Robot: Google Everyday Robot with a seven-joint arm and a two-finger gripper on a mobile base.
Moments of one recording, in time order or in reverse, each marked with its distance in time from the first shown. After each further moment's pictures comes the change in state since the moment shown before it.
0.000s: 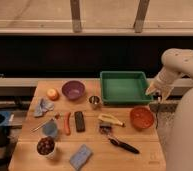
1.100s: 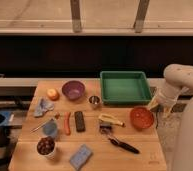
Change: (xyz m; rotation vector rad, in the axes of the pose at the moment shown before) arm 0.059 -0.039 0.050 0.037 0.128 0.041
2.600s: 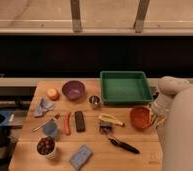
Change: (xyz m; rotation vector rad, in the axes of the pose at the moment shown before) arm 0.017 -0.014 0.072 0.030 0.152 0.050
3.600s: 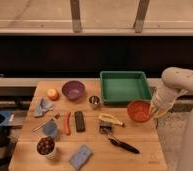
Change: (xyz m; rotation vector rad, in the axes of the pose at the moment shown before) arm 0.018 0.028 -0.078 -0.071 -0.132 -0.080
